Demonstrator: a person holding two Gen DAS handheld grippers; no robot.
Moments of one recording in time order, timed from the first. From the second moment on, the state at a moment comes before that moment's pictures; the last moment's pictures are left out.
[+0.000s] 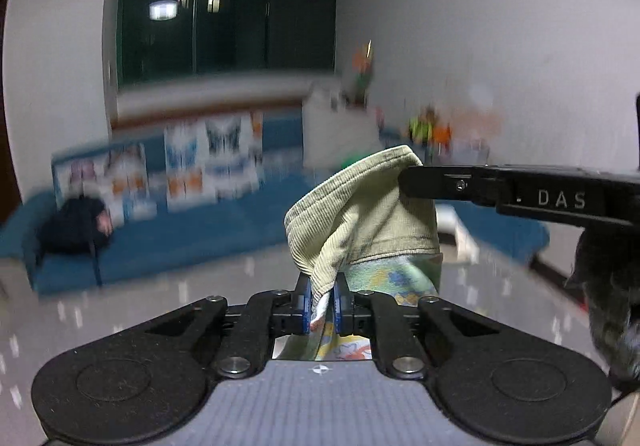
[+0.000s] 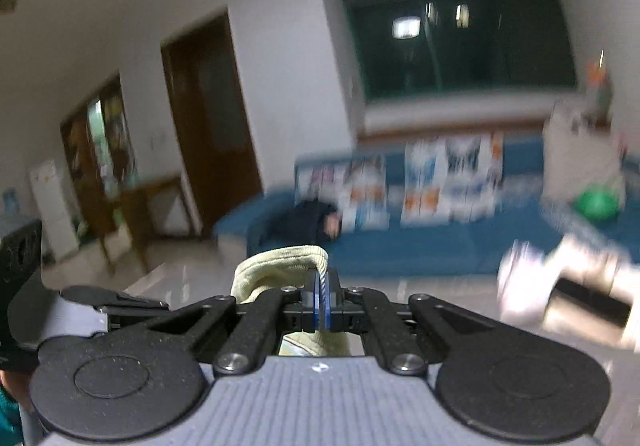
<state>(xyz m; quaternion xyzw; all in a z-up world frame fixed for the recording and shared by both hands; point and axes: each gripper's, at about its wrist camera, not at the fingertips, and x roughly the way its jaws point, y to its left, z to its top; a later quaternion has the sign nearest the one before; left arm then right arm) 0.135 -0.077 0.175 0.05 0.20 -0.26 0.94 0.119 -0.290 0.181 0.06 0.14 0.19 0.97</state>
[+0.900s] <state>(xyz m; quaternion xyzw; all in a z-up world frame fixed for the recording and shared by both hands) 0.084 -0.133 0.046 0.09 0.37 -0.33 0.87 0.041 -0.304 0.060 -0.02 0.31 0.14 0.94</state>
